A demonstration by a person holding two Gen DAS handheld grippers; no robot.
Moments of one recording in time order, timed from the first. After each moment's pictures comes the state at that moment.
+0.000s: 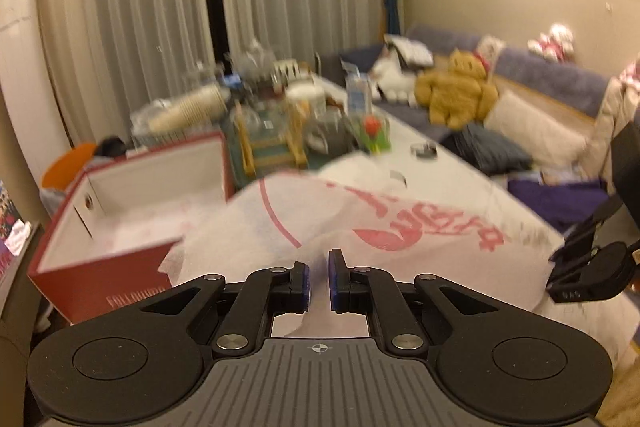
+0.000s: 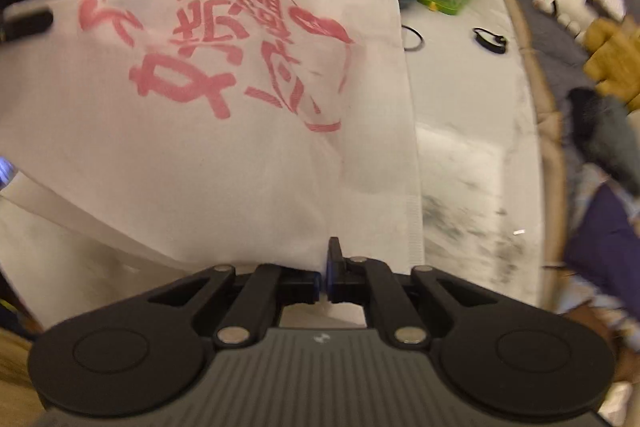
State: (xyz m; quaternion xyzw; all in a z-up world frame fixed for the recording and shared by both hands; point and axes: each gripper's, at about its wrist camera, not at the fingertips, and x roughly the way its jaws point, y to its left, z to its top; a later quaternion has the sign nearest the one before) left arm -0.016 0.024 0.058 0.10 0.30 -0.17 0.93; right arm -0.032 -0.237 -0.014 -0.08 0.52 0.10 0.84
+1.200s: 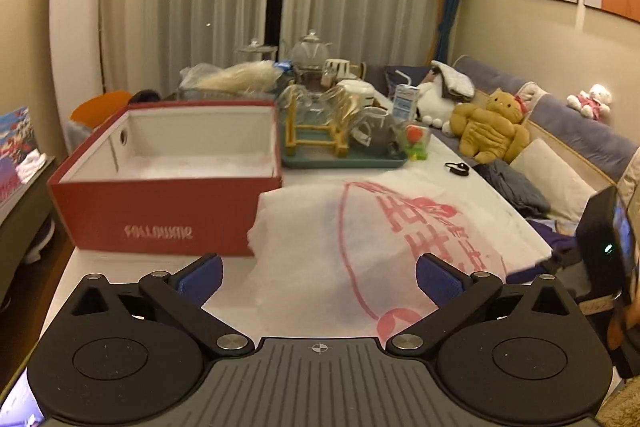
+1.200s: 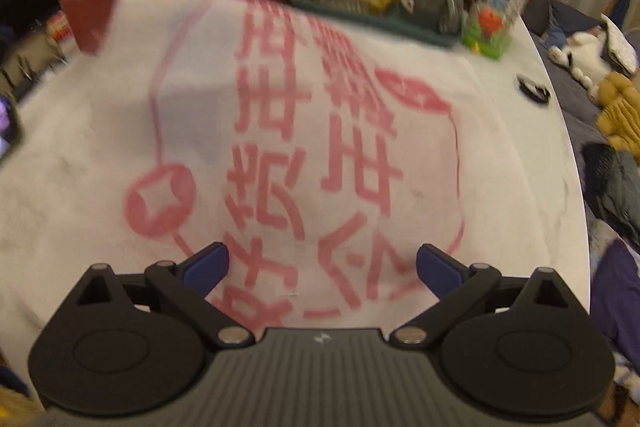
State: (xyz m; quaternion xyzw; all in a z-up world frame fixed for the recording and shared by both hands) left arm -0.027 0.072 0.024 -0.02 0.29 -0.10 0.95; right arm 0.017 -0.190 -0.054 -0.10 0.46 0.11 0.87
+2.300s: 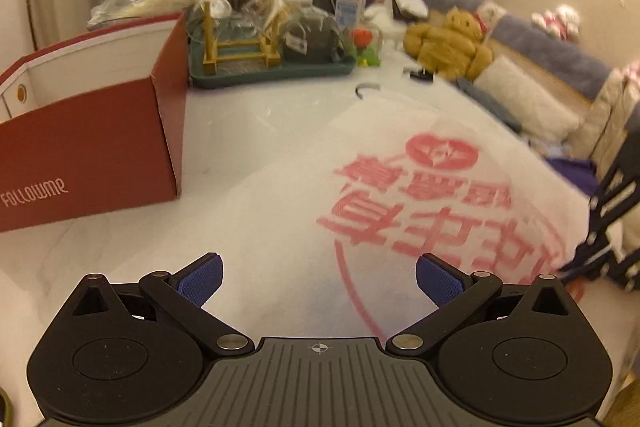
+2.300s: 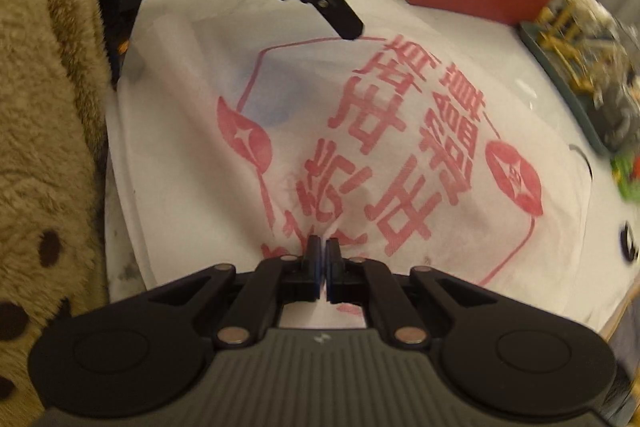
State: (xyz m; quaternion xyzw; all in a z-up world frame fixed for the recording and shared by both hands) left arm 0.034 0.003 -0.065 0.06 0.39 -0.19 0.90; right arm -0.044 -0.232 -0.038 -0.39 0.42 0.43 0.69
